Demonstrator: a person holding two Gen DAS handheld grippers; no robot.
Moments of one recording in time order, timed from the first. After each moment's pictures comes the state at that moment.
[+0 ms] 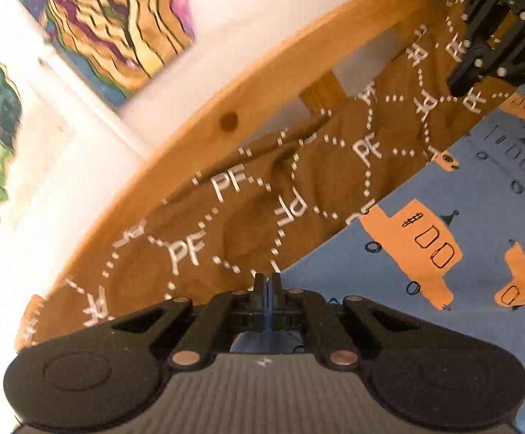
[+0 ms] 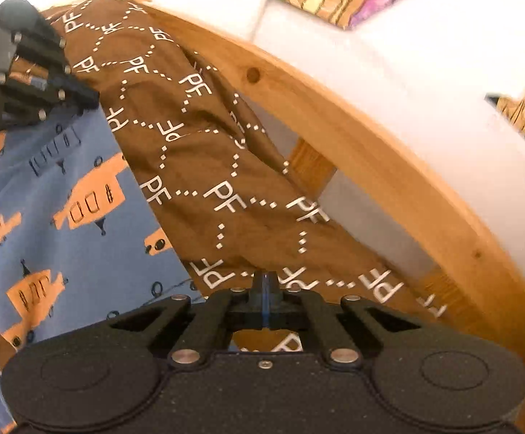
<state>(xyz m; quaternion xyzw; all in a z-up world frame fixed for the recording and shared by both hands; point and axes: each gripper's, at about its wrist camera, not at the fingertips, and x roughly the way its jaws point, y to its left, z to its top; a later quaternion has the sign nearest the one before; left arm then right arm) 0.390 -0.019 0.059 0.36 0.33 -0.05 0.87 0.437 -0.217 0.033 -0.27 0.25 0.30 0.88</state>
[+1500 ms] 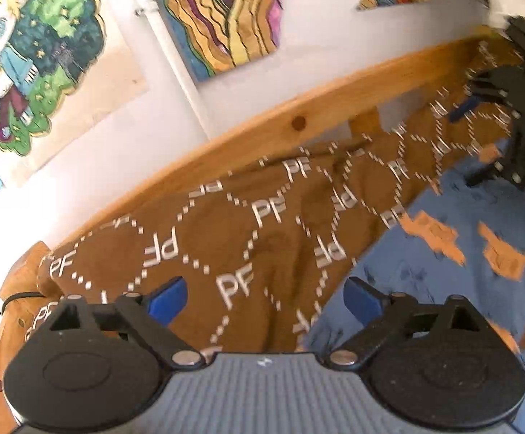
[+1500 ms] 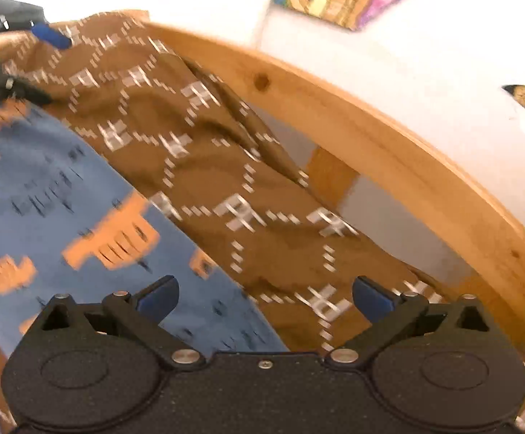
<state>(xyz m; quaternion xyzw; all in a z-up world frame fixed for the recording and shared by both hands) 0.349 0.087 0.110 0.26 0.30 -0.10 0.91 0.457 -0.208 0.018 -0.23 0.22 0.34 0.89</state>
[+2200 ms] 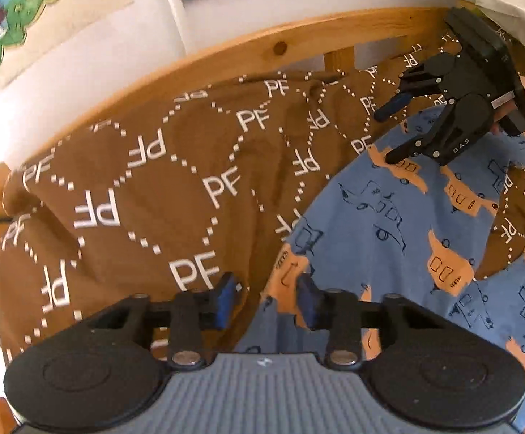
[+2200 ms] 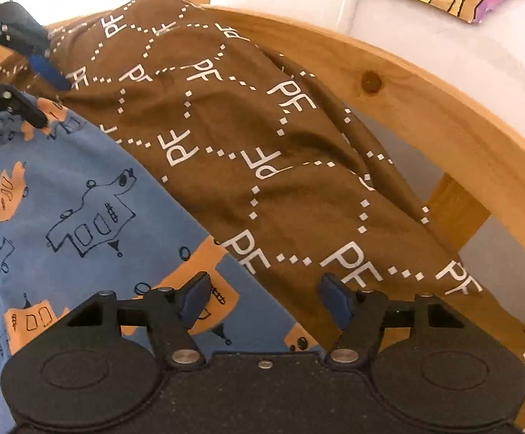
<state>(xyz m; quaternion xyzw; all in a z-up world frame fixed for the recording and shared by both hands) 0.341 0.129 0.110 0.21 0.43 -0.16 0.87 0.485 -0.134 0.004 -0.23 0.26 0.43 0.83</state>
